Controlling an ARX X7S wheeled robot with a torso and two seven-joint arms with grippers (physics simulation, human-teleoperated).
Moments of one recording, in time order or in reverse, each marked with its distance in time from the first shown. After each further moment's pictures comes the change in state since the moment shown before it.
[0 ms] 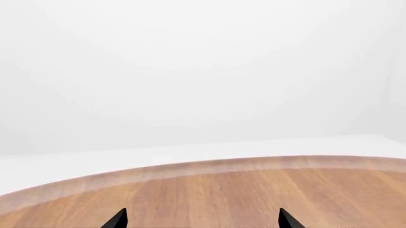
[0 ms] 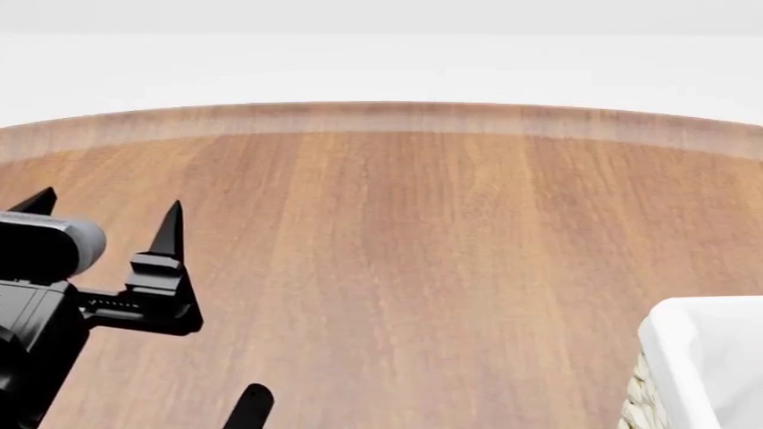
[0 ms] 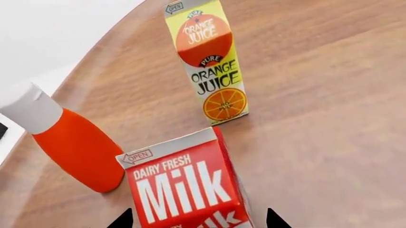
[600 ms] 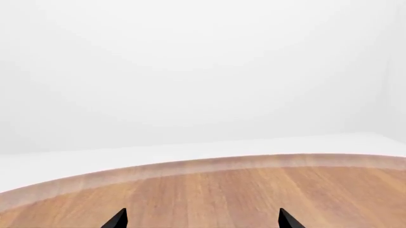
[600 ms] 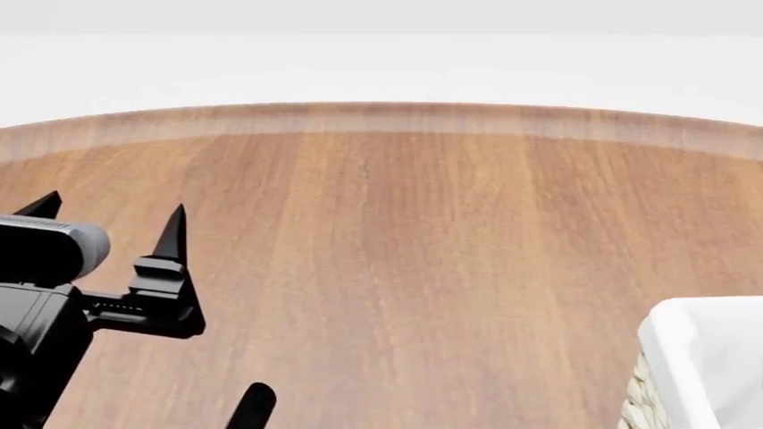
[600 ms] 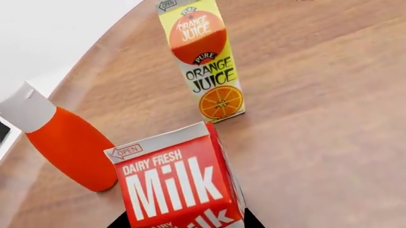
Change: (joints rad) left arm 0.008 -0.012 0.014 -0.021 -0.009 0.032 -0.003; right arm 0.018 -0.028 -0.013 0.105 -0.002 -0.064 -0.033
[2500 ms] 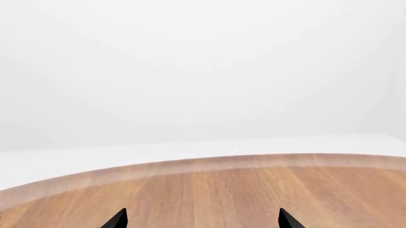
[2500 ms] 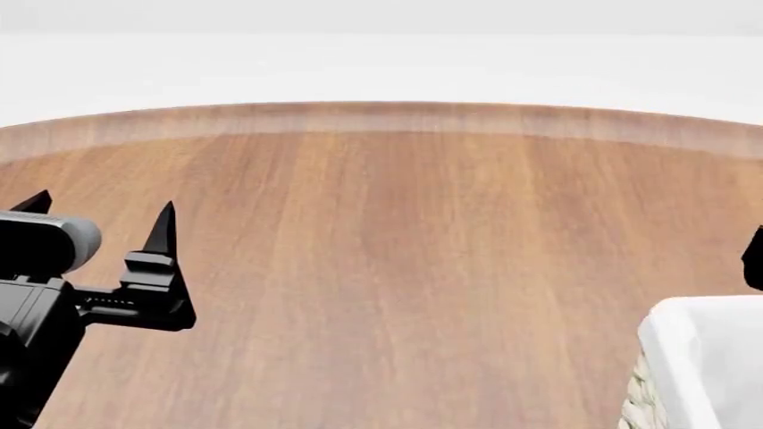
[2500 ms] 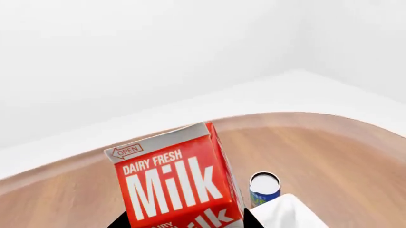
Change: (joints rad) left arm -0.005 -0.039 0.011 -0.043 -0.032 0.049 -0.028; right arm 0.016 0.658 1.411 -0.935 1.210 0.958 2.003
